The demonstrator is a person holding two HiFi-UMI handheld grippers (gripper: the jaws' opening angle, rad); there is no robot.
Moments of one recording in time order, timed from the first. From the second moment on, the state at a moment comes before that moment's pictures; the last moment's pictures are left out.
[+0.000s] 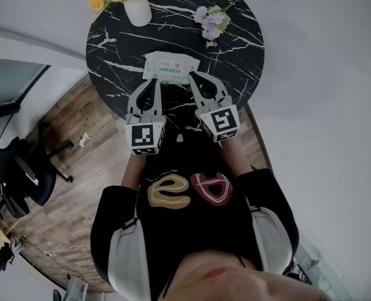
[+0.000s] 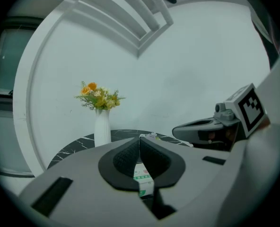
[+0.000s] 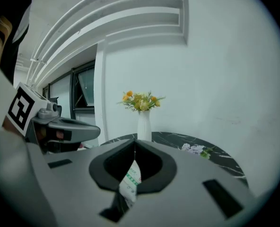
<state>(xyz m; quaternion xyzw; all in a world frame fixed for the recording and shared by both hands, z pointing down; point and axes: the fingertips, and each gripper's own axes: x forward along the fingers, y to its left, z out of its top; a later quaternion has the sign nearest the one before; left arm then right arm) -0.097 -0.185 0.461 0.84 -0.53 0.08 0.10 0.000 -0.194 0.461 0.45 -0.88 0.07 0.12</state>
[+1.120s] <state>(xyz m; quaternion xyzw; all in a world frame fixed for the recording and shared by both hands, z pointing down) -0.071 -0.159 0.401 0.87 -0.50 0.04 0.02 -0.001 -0.167 0.403 0.47 -0.88 -0.02 0.08</state>
